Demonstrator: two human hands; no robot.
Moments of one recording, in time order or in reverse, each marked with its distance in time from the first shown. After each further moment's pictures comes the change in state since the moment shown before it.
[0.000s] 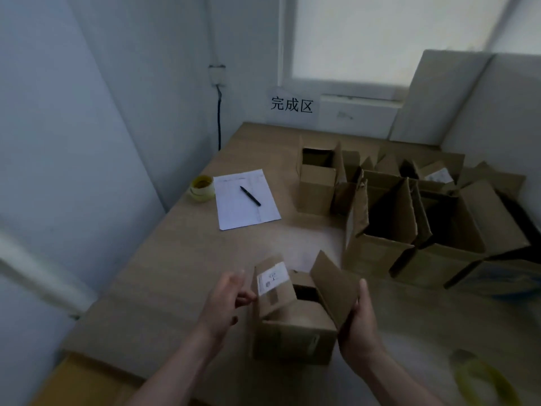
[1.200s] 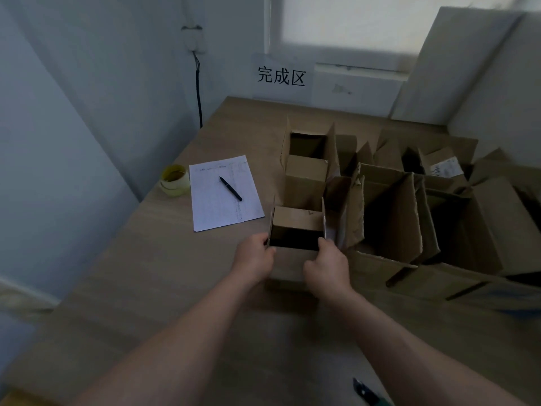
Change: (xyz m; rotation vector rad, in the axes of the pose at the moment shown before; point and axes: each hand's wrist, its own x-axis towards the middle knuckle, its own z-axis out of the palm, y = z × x) left_hand 0.149 0.057 0.107 0.650 0.003 0.157; right_hand 0.125 -0.072 0.036 -1.244 0.259 -0.192
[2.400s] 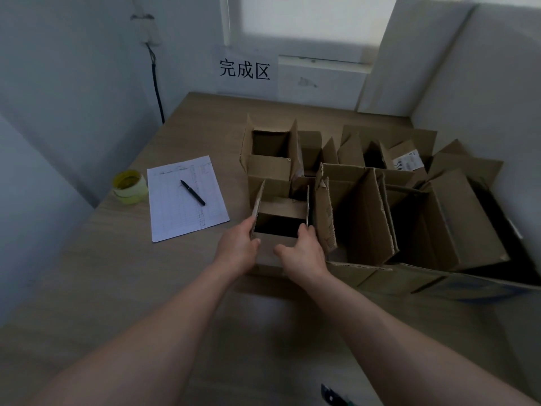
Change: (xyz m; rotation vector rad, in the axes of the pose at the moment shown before) left_hand 0.047 0.024 0.039 0.129 0.021 0.098; right_hand 0.053 0.022 -0.013 0.086 -0.052 0.103
